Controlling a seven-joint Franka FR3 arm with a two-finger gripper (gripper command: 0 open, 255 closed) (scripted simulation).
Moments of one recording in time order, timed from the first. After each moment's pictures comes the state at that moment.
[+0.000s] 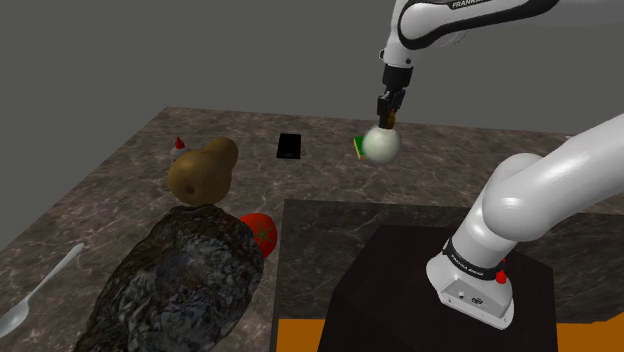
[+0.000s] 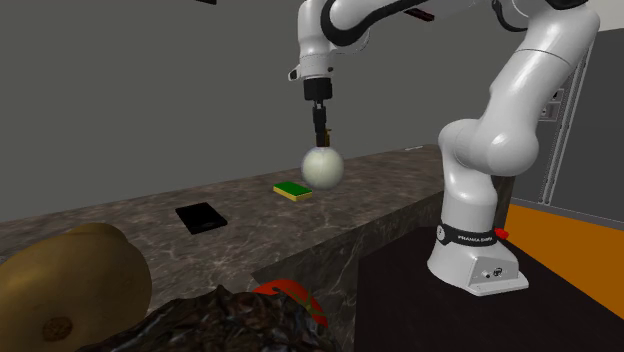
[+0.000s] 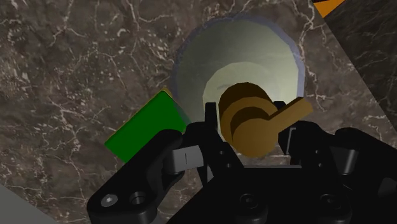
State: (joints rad) arm -0.06 -0.51 -0.27 -2.42 -0.12 1.85 -0.22
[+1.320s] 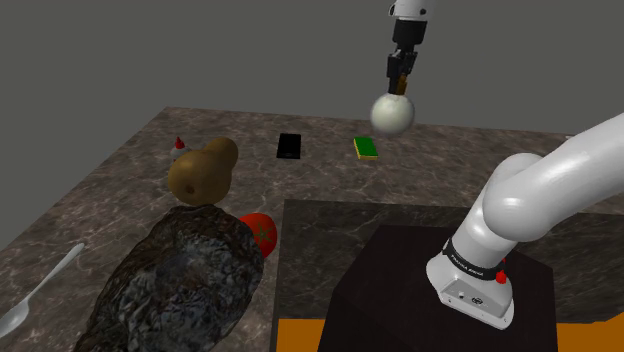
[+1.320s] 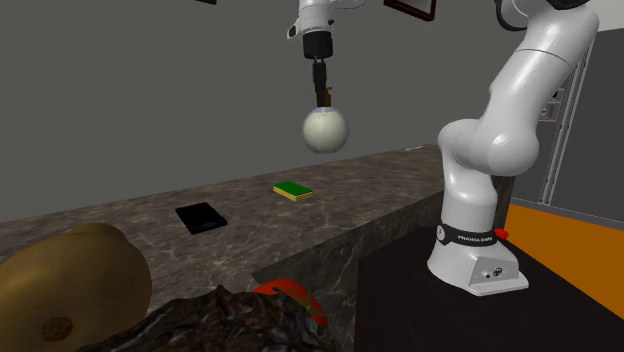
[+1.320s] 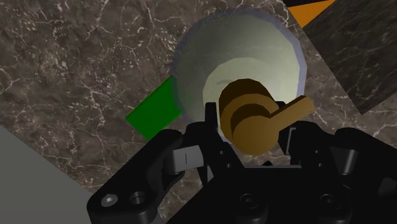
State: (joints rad) arm -0.05 -0.51 -0.25 -2.14 -0.10 1.58 -0.22
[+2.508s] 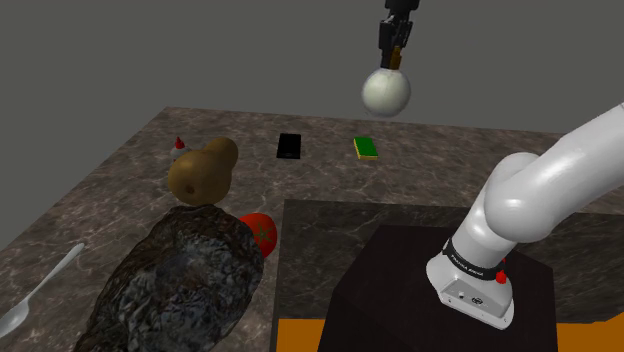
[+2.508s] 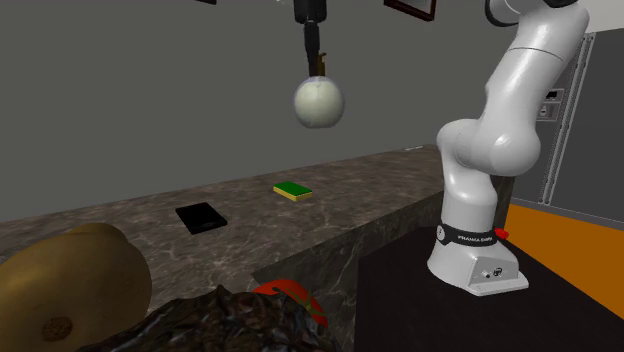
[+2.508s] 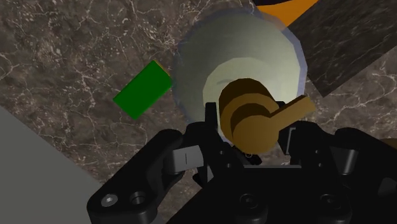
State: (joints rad) arm -0.01 -0.44 -0.17 -1.91 -0.05 1.41 -0.13
